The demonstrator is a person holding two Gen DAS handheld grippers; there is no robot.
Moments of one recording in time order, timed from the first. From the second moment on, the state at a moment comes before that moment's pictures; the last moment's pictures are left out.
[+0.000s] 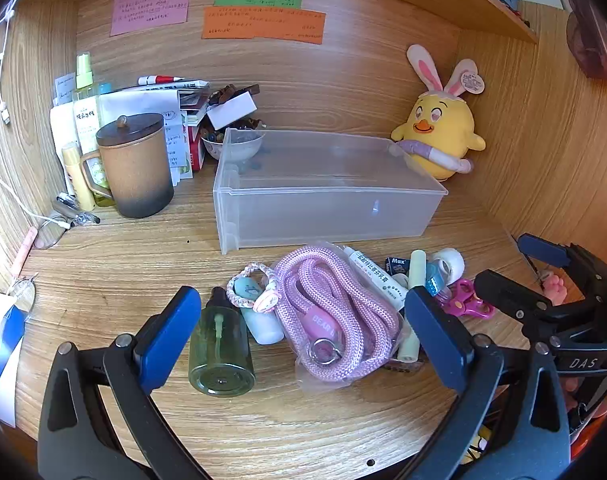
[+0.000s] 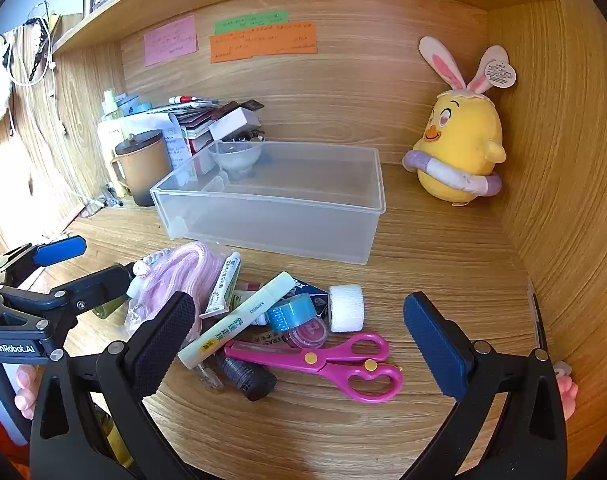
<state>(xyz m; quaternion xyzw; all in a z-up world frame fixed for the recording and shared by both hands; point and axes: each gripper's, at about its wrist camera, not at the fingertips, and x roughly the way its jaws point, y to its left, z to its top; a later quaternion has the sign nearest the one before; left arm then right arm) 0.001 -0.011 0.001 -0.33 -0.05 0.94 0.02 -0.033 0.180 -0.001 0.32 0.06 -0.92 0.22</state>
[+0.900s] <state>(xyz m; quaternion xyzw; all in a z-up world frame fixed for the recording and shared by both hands) 0.003 -0.009 0.004 -0.32 -0.05 0.95 0.02 -0.035 0.180 -0.004 0.32 0.06 -0.92 0.22</state>
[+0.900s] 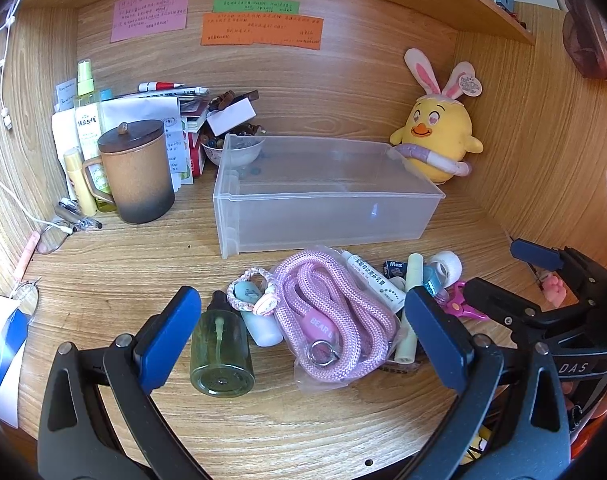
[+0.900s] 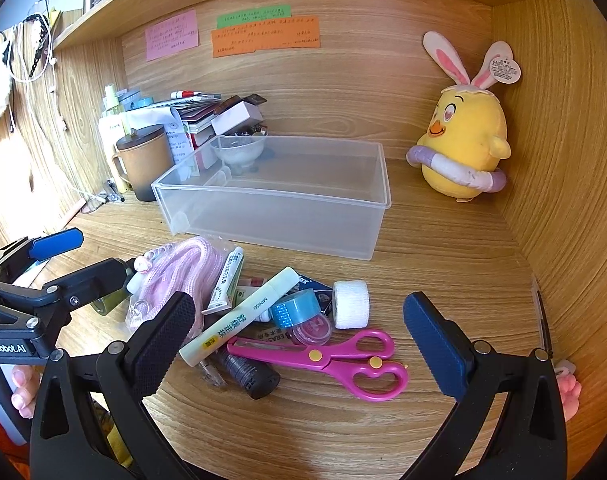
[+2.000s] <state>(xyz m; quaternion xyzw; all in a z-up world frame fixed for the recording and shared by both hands) 0.003 -0.010 -0.001 -0.33 -0.06 0.94 0.04 -0.039 0.177 -0.010 0.33 0.06 -0.91 0.24</state>
